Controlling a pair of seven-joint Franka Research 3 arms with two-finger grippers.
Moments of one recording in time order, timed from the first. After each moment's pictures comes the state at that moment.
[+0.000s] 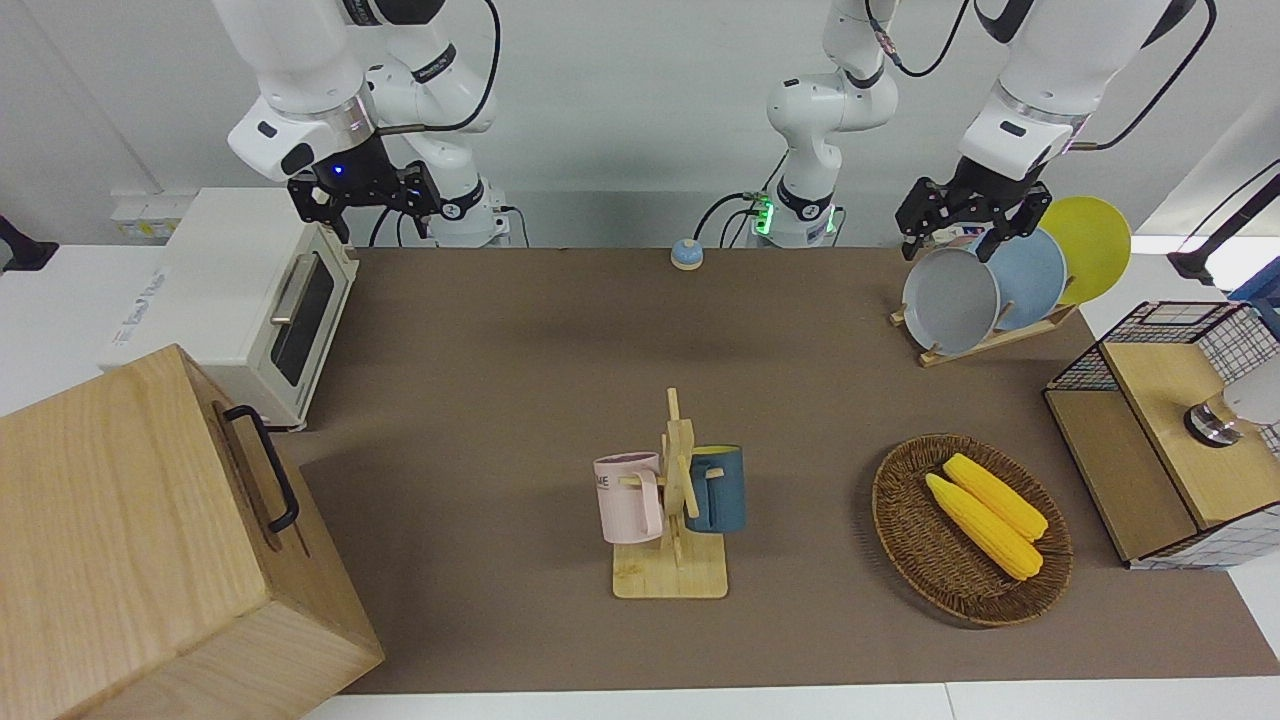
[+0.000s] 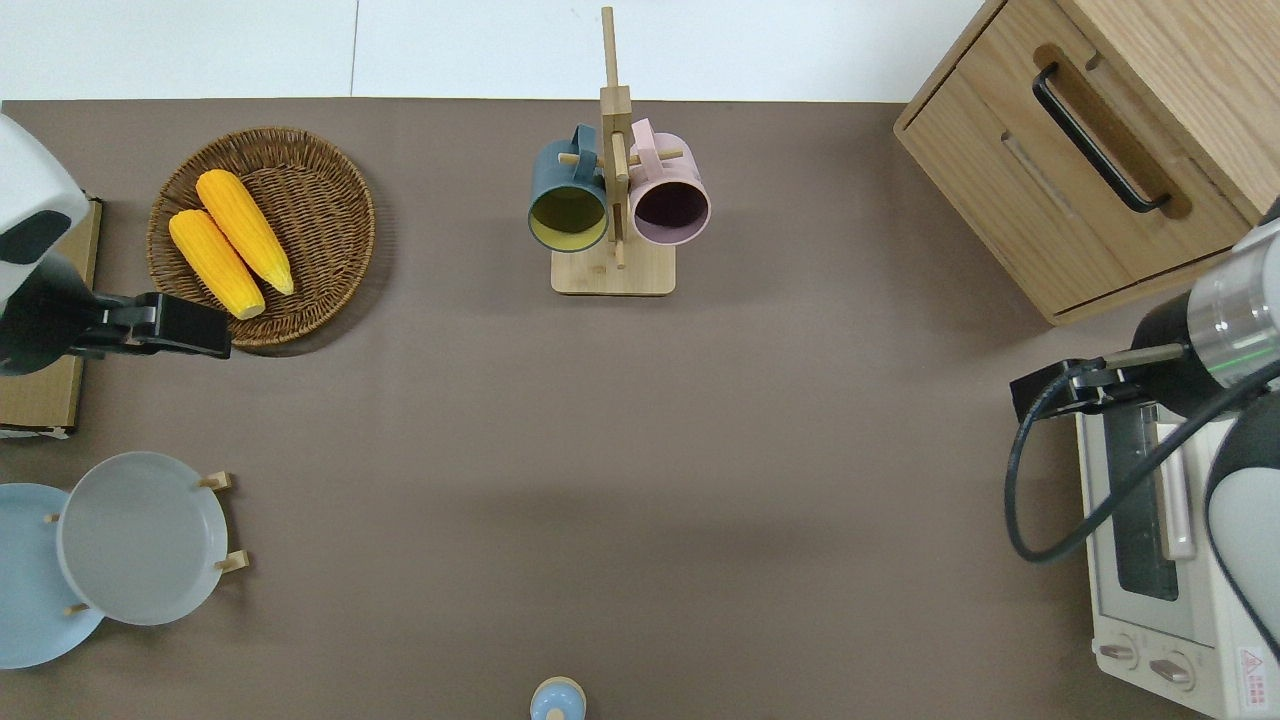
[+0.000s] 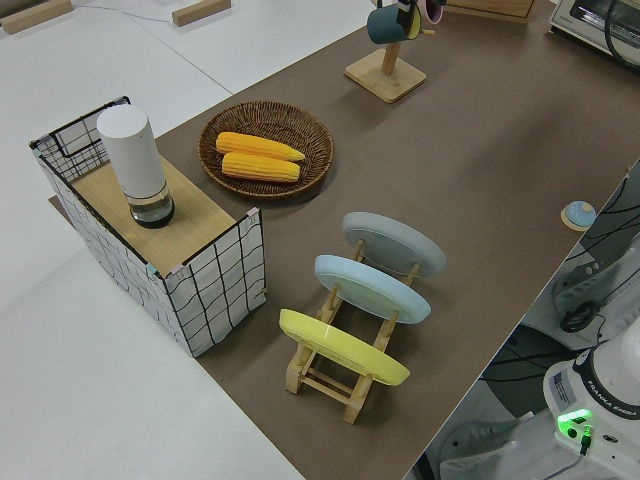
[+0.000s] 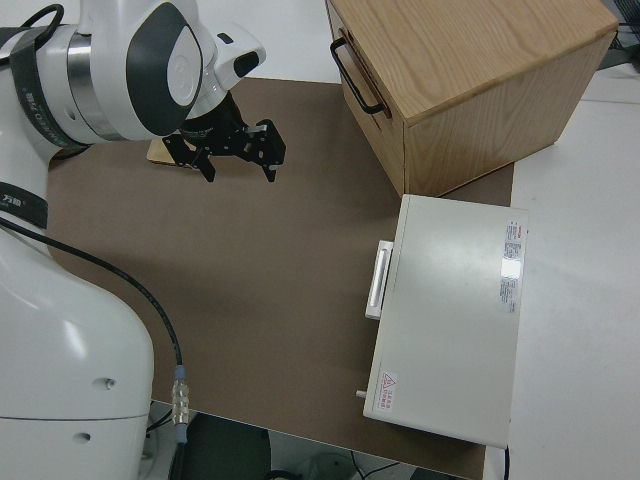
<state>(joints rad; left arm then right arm) 0.08 0.06 -0.18 -1.41 -0.02 1.50 -0.05 -0.26 0.02 0.38 -1.48 -0.03 1.38 0.04</state>
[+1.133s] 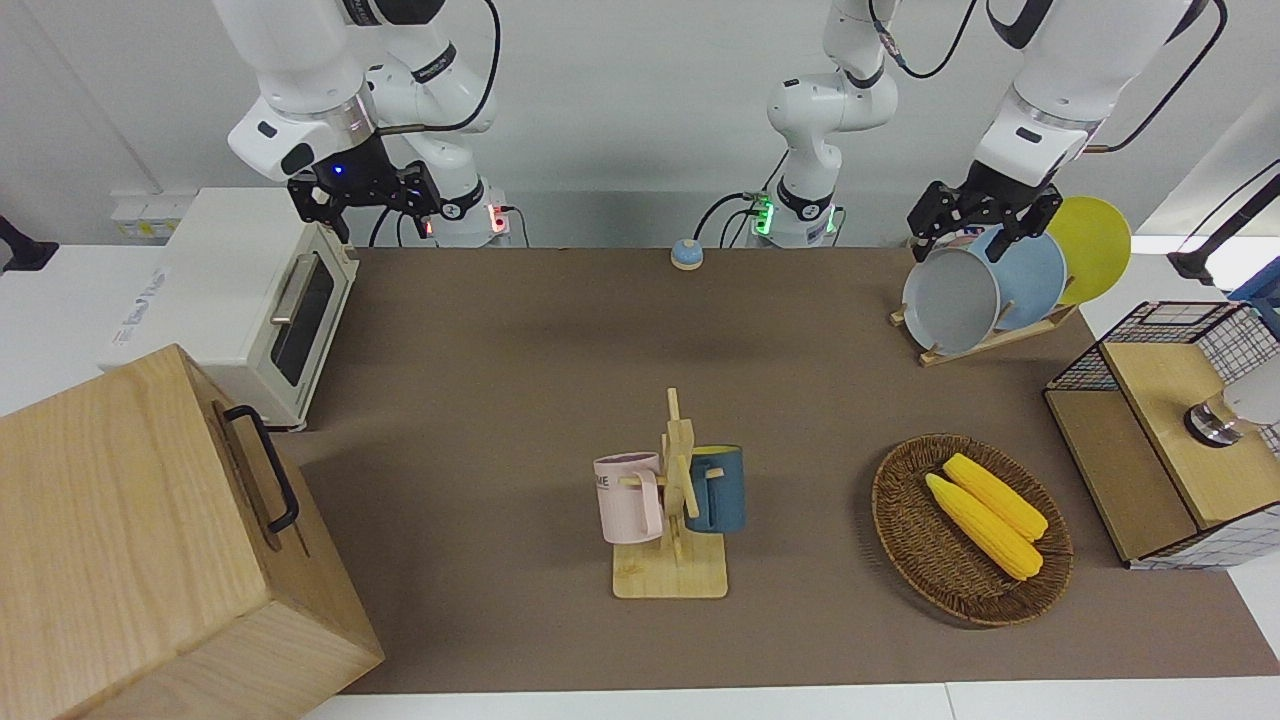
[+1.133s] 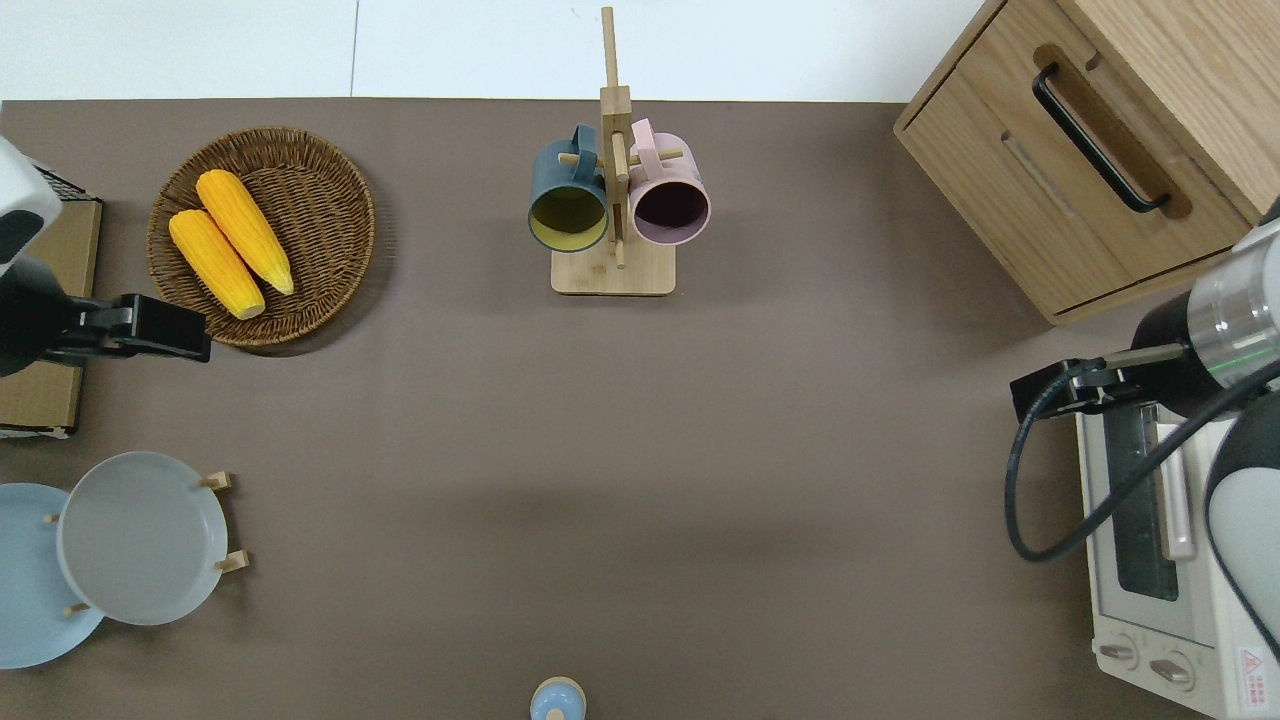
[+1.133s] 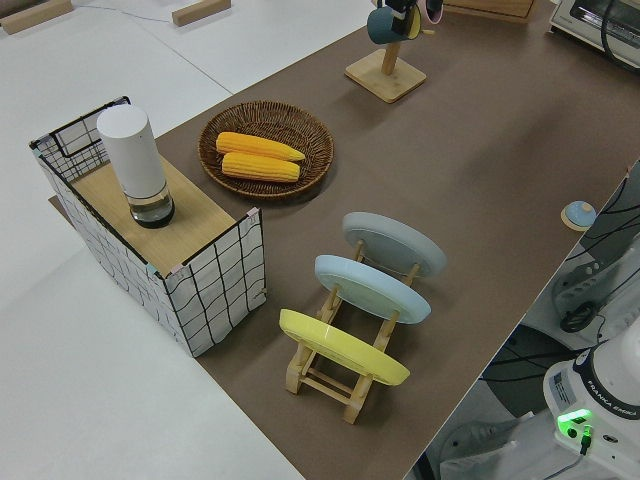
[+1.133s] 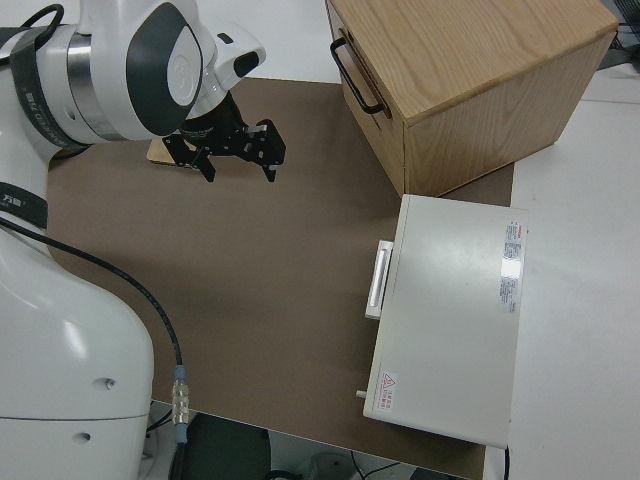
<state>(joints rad) 0.09 0.06 -0.14 -1.42 -0.02 1.48 -0.04 -0.26 0.02 0.38 -1.48 -0.03 1.38 0.04</state>
